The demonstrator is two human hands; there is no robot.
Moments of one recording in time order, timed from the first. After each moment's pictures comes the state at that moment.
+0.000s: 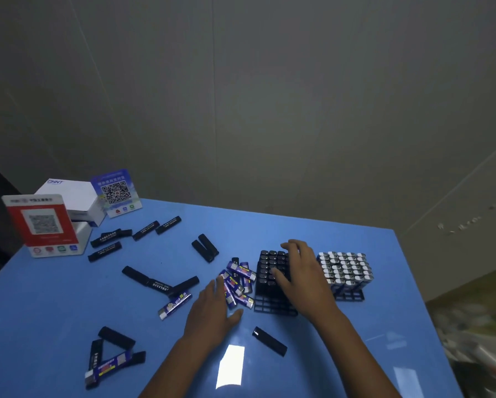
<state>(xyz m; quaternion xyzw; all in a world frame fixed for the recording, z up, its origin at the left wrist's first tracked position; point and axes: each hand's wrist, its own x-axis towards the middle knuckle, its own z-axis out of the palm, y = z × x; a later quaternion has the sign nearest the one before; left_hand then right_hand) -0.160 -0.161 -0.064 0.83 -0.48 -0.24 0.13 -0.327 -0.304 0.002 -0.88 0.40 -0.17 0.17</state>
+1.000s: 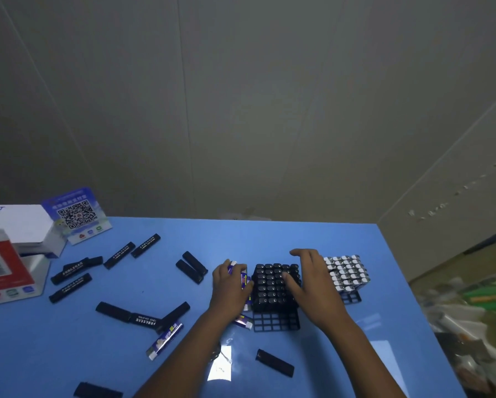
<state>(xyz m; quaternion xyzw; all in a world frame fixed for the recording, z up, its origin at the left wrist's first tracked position) -0.138 -0.270 -0.083 0.77 -0.48 -0.32 0.27 -0.324 -0.320 0.002 -0.83 0.49 -0.17 0.21</state>
